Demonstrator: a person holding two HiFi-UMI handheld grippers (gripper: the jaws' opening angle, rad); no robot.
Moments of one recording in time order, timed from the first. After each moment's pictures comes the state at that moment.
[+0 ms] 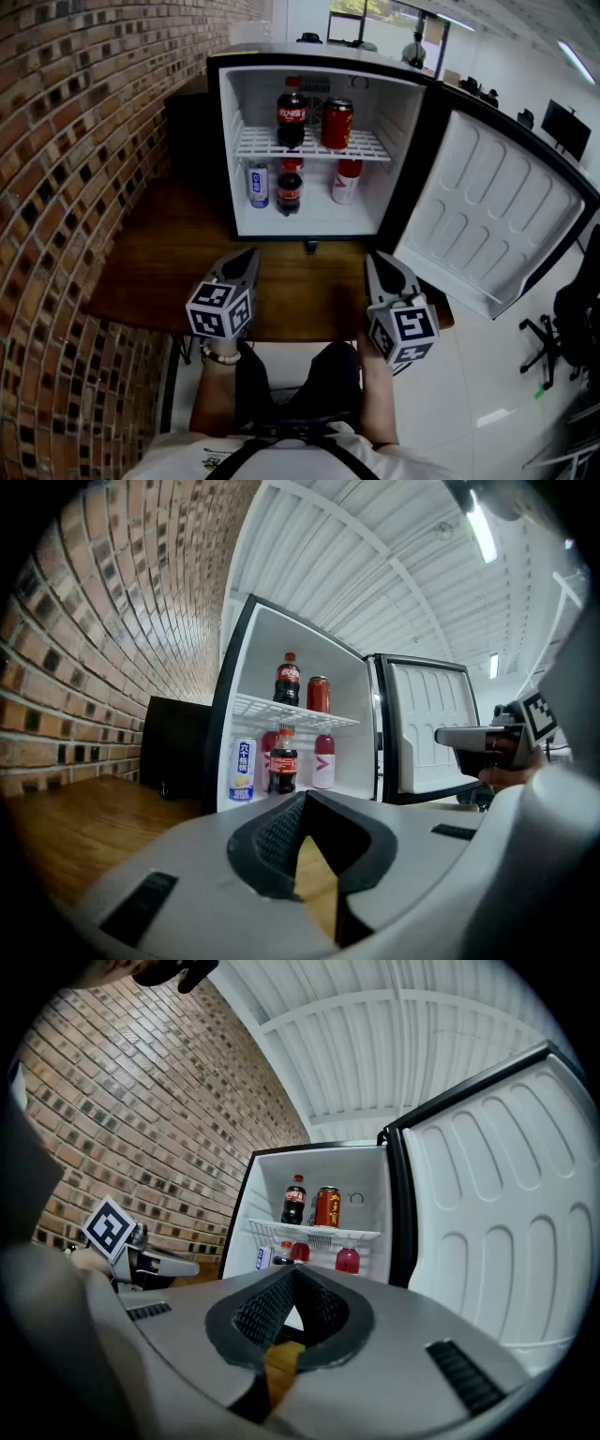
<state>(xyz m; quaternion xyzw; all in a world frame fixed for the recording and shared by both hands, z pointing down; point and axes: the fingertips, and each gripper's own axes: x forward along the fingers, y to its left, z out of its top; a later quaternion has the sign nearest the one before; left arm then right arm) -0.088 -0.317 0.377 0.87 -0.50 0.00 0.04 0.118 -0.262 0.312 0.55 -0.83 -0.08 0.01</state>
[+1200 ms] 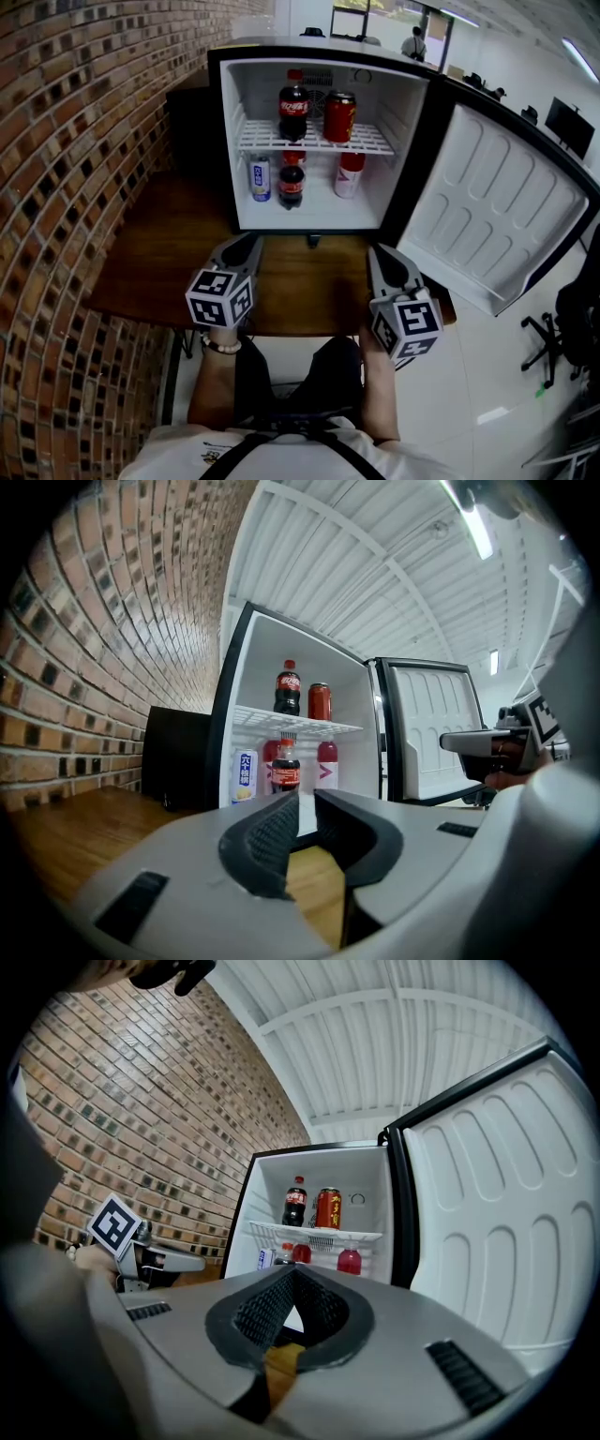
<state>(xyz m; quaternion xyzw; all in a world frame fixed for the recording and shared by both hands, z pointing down) -0.088 -0.323 0.360 0.86 -0.51 -0.01 0.02 0.119 -0.264 0.308 0.55 -0.83 -0.09 0.01</state>
